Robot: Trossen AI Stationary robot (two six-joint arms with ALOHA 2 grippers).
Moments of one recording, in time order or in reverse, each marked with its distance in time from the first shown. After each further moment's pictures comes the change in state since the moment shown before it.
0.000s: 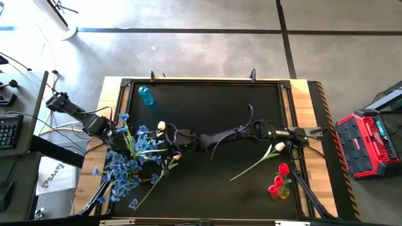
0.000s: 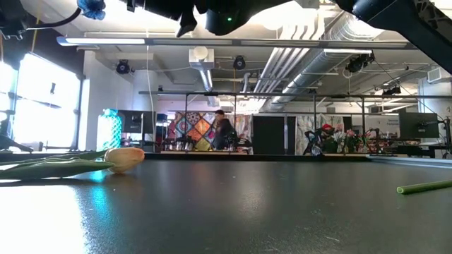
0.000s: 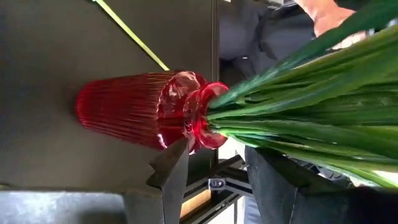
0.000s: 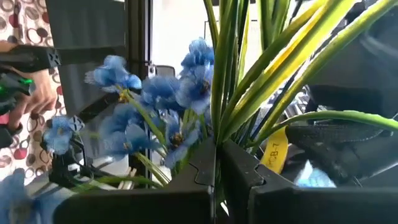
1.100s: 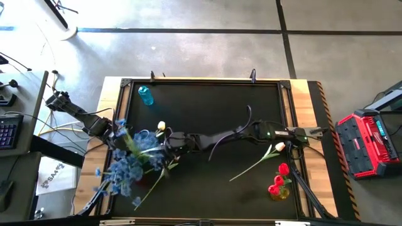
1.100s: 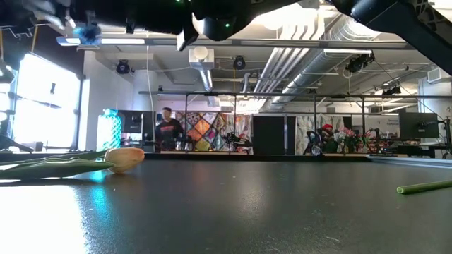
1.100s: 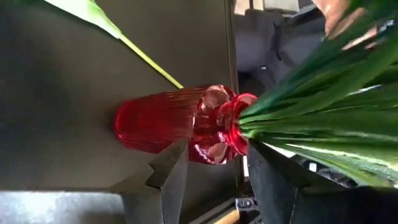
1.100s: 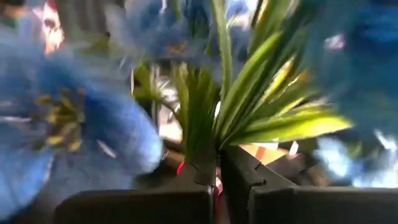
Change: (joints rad) left arm -0.008 0.057 0.001 0.010 -0.119 0.107; right arm 0.004 0.023 0.007 -0.186 -0.027 -0.059
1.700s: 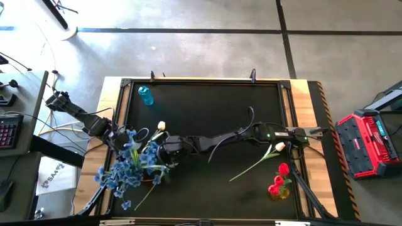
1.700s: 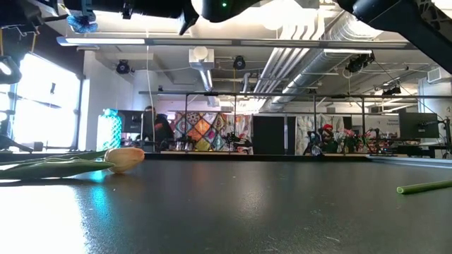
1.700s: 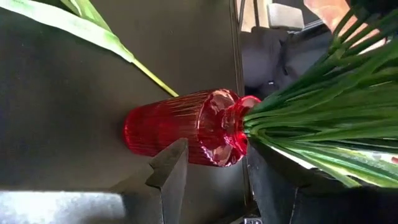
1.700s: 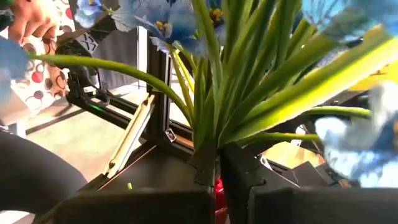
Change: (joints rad) left arm 0.000 0.001 -0.002 0.042 -0.069 -0.002; right arm 0.024 0.006 0.096 -0.187 0.003 -0.101
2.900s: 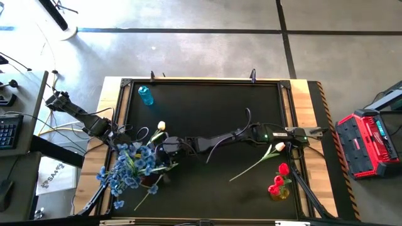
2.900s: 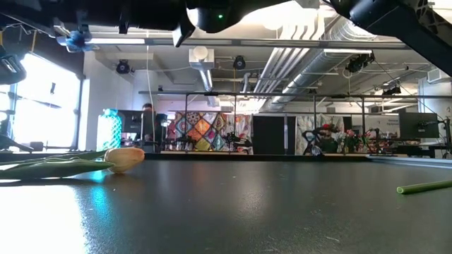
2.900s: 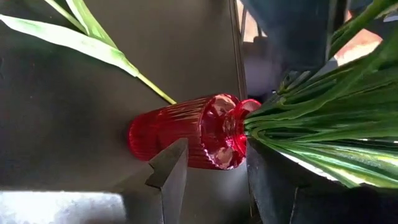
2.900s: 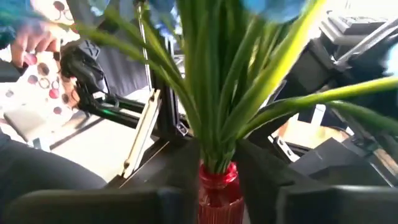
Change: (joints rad) left arm 0.000 -0.002 -0.001 0.033 -0.032 0.011; right arm -0.006 0.041 0.015 0.007 -0.026 0.140
